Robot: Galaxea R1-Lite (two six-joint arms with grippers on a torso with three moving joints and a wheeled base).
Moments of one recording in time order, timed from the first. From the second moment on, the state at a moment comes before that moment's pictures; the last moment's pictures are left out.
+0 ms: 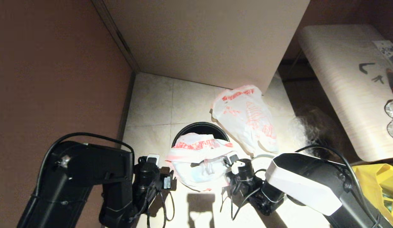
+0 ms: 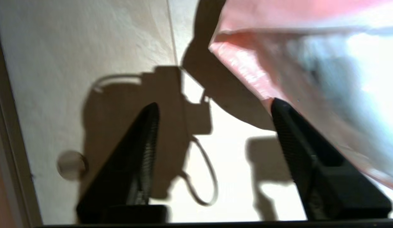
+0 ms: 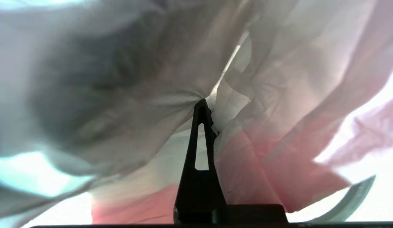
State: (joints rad) left arm -0.37 2.44 -0.54 -1.45 0.29 -0.10; right arm 0.58 2.69 -1.27 -1.00 -0.42 -0.13
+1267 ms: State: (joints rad) left arm -0.48 2.26 -0.82 -0.88 0.12 -0.48; right arm 0.58 2.71 -1.31 -0.99 -0.42 -0.15
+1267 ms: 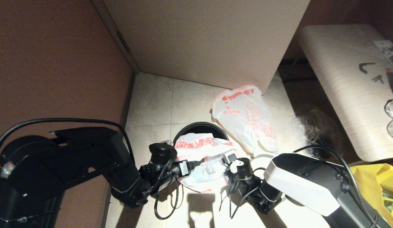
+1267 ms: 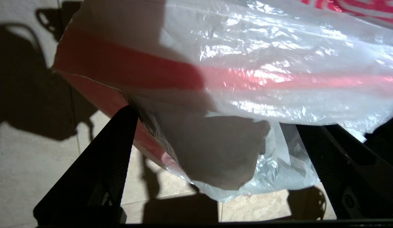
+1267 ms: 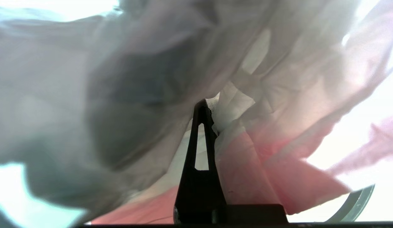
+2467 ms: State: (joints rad) left arm -0.46 2.26 -0.94 -0.70 0.13 -0.51; right arm 0.65 2.65 -1.26 -0.99 -0.42 -0.14
